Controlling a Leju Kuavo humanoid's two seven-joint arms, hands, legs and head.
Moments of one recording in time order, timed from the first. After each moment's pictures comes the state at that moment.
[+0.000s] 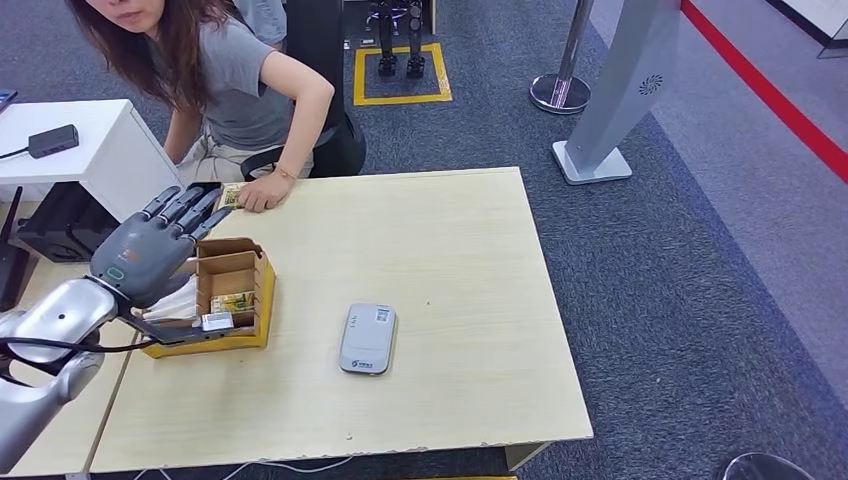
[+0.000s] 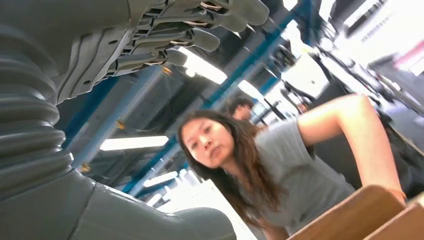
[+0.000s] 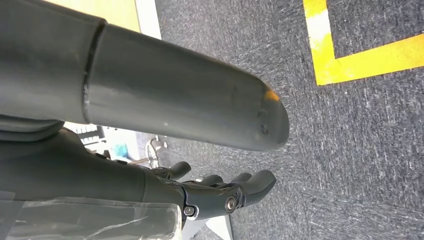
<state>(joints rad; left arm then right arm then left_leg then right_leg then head) -0.53 0.65 -0.65 -1.51 -1.26 -0.01 -0.02 -0.11 0.10 -1.24 -0.19 1.39 -0.19 0.33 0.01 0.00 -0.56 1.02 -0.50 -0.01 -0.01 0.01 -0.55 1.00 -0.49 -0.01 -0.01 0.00</state>
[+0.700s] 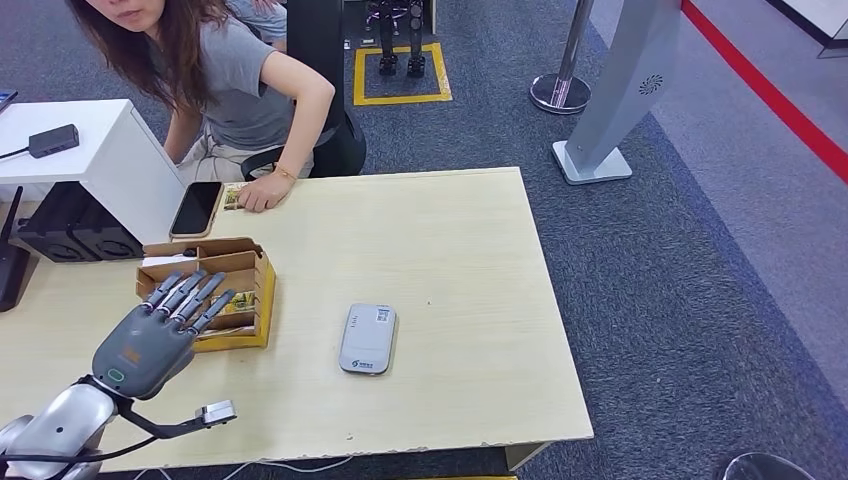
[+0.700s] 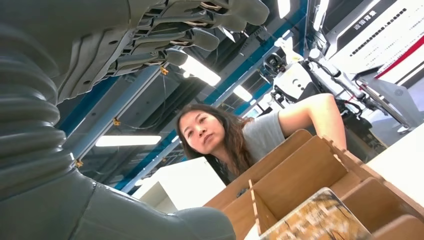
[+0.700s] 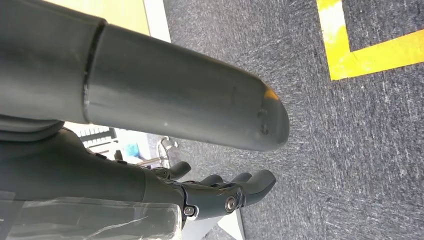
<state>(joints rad) -0.14 0.67 -0.49 -1.67 -1.38 0.14 0.01 -0.10 0.10 -1.24 -0.20 1.40 -0.20 0.37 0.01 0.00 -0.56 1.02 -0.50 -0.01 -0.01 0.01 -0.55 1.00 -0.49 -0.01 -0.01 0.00</state>
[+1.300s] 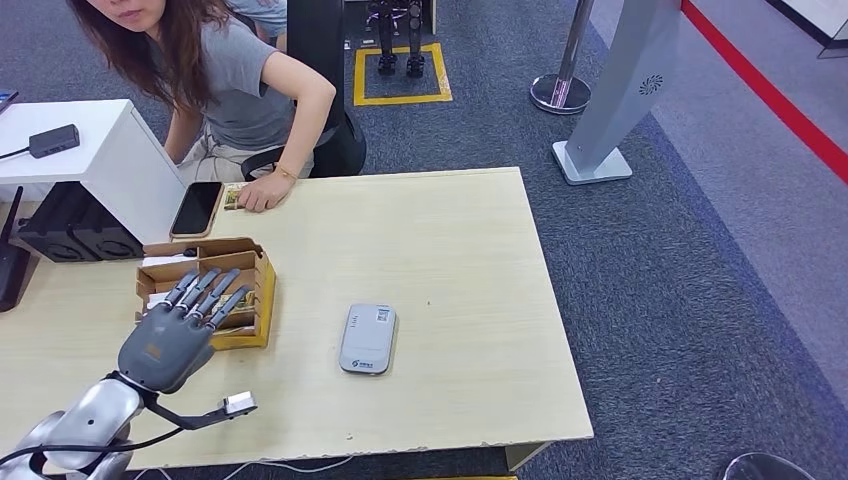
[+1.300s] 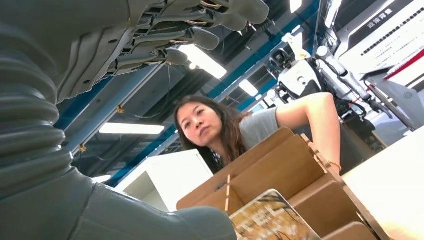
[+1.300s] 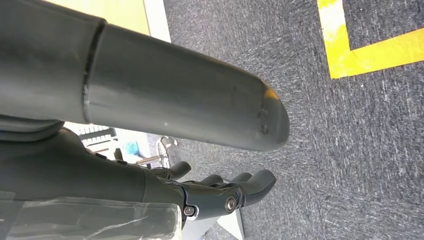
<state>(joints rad) -0.18 0.54 -0.47 -1.54 -1.41 0.21 -0.02 -0.11 0.10 -1.23 -0.20 1.40 -0.20 0.37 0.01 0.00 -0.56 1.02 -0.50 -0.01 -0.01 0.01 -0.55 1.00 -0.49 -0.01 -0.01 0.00</state>
